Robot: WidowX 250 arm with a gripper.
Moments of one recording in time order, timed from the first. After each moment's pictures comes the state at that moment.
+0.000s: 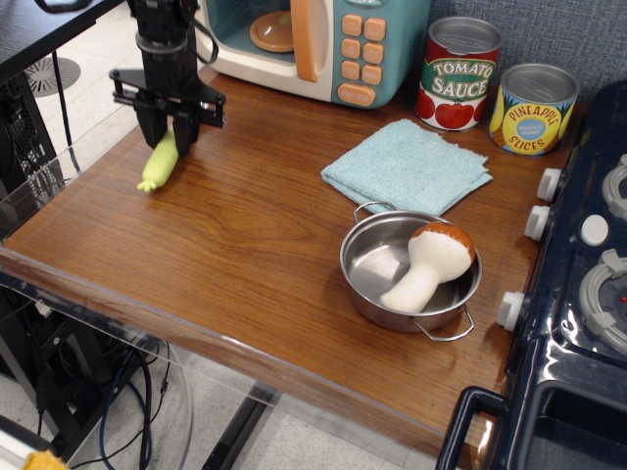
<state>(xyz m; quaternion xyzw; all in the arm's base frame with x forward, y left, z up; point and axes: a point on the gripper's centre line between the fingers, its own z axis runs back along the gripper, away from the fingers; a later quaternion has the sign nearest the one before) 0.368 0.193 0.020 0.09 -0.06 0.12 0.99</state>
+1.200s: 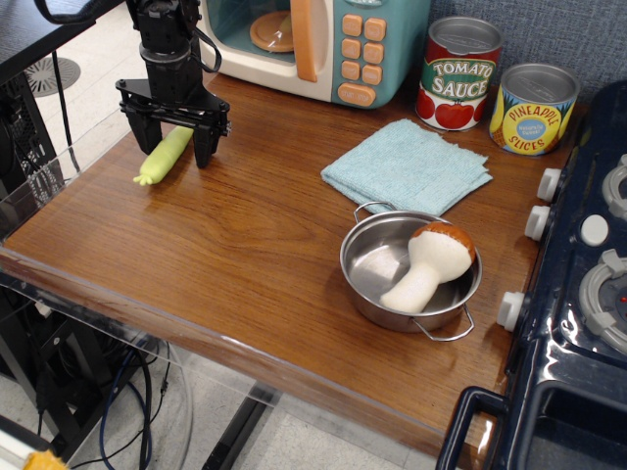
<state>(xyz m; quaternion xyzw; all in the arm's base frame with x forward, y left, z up) 0.364 0.182 0.015 0.07 -0.05 0.11 0.99</state>
